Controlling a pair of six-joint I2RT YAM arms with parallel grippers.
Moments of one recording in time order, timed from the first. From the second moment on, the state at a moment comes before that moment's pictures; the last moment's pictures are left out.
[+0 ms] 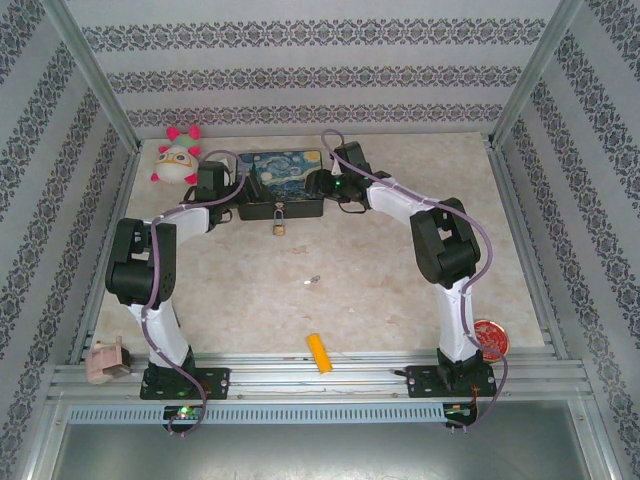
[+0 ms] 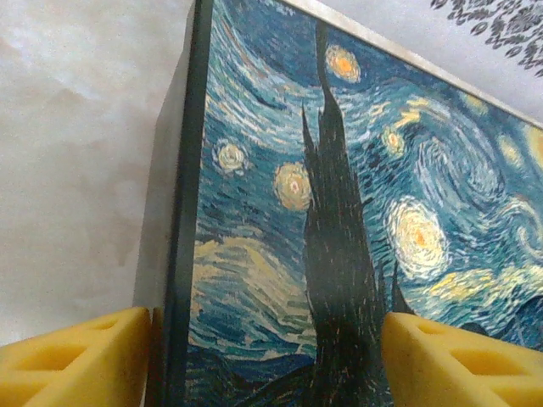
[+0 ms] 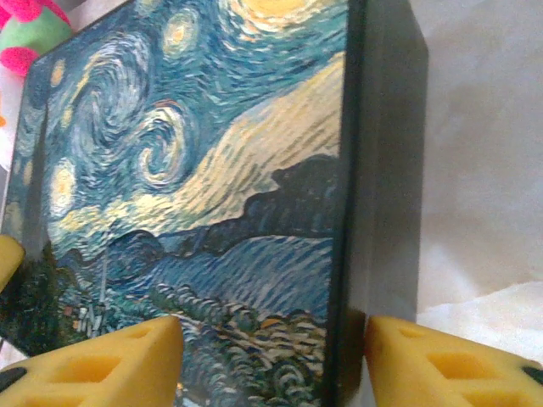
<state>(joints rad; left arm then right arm) -0.10 1.87 1.10 0.13 0.18 -0.49 0.44 2.15 1.61 -0.20 -0.31 0.65</state>
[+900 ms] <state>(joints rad) -0.40 1.66 0.87 0.12 -0.11 -0.63 0.39 1.83 1.18 -0.16 -0.27 0.65</state>
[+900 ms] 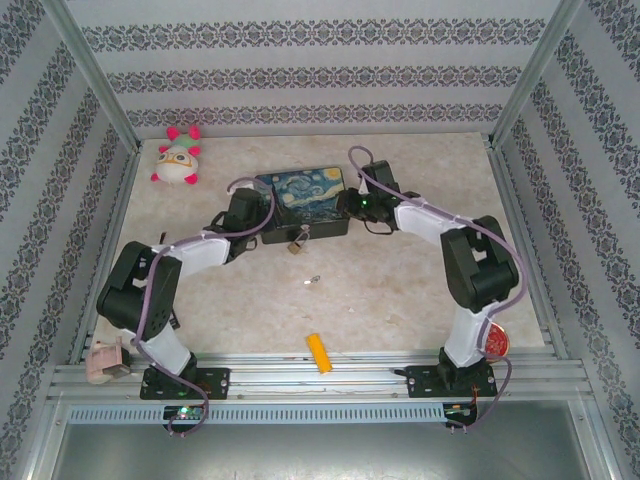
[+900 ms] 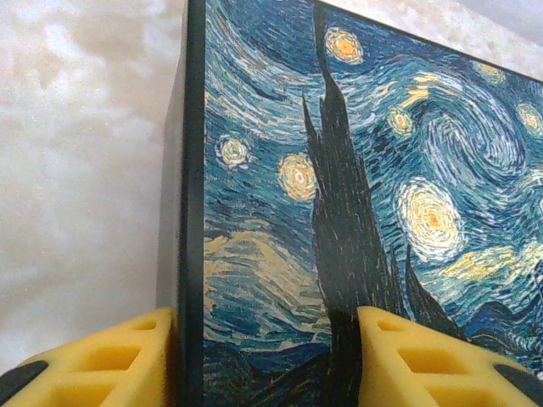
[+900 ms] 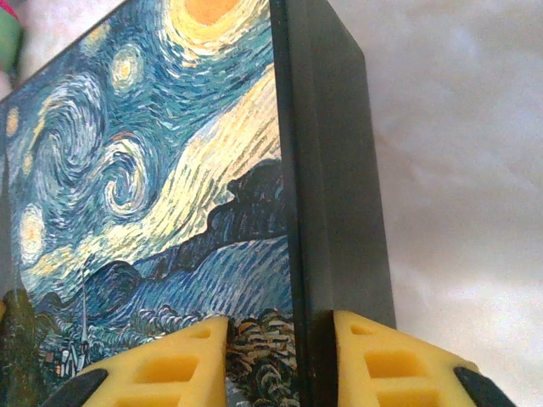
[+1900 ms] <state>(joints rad) -0.54 1.69 0.91 0.08 -0.37 -0.69 0.38 1.85 1.24 -0.24 -0.18 0.61</state>
